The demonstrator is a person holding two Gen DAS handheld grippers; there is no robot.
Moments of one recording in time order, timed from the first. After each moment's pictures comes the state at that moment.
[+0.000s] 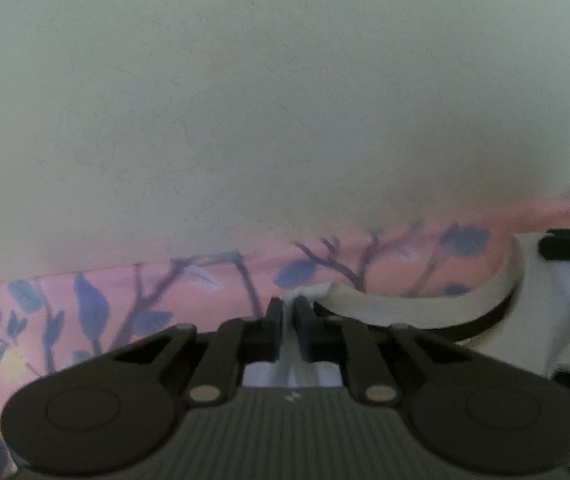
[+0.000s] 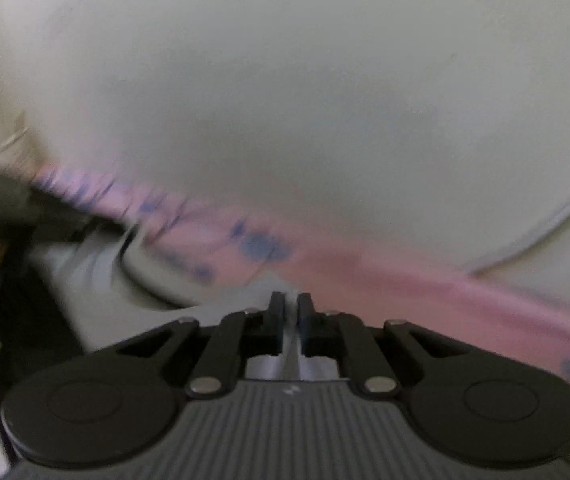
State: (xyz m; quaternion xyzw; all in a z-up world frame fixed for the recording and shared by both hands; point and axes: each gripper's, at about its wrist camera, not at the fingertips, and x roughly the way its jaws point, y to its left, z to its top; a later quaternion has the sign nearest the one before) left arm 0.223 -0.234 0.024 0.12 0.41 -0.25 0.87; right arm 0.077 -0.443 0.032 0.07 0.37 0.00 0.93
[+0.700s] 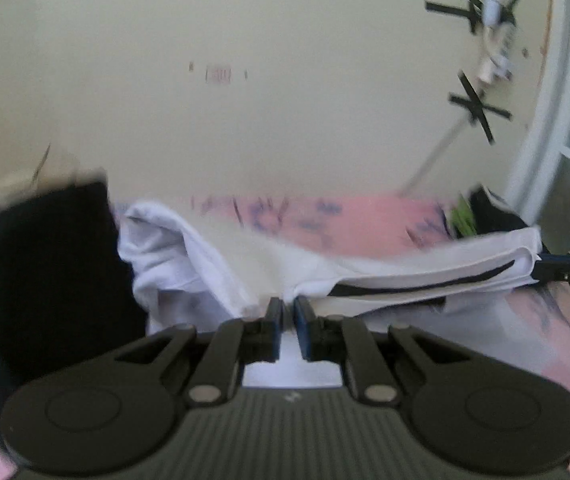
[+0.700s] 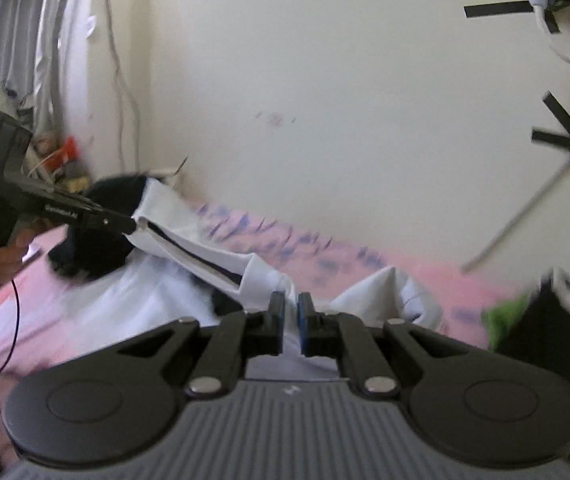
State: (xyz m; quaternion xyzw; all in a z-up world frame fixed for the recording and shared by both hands) left arm -0.045 -0.031 0.085 0.04 0.32 -0.34 0.88; right arm -0.222 -0.338 0.123 0.01 0.23 0.08 0.97
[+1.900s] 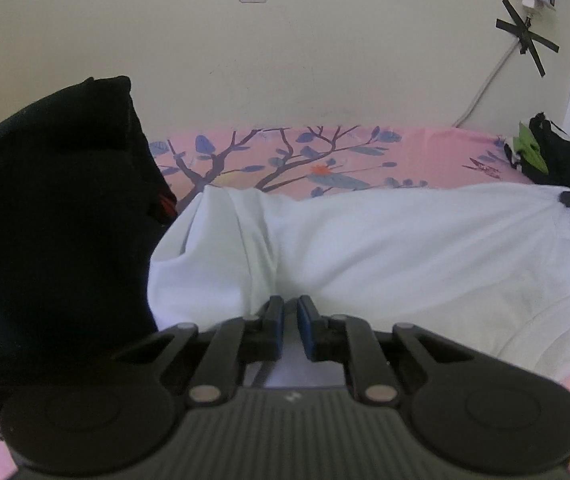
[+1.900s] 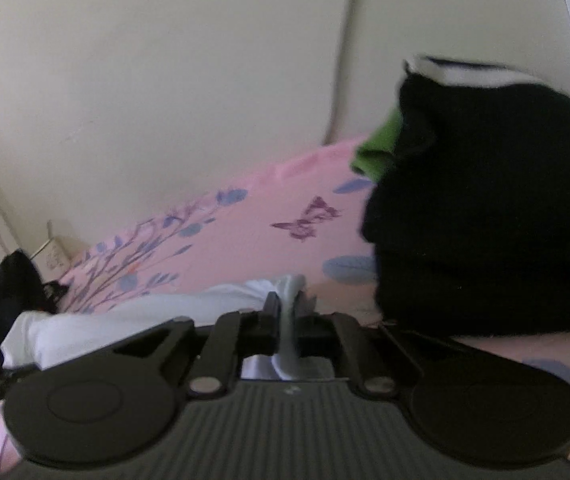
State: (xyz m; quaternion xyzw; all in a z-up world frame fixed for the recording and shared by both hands) left arm -0.023 -0.030 0.019 0.10 0.34 -0.28 0.89; right arm -0.191 -0.434 0.021 0.27 0.27 -0.08 0.92
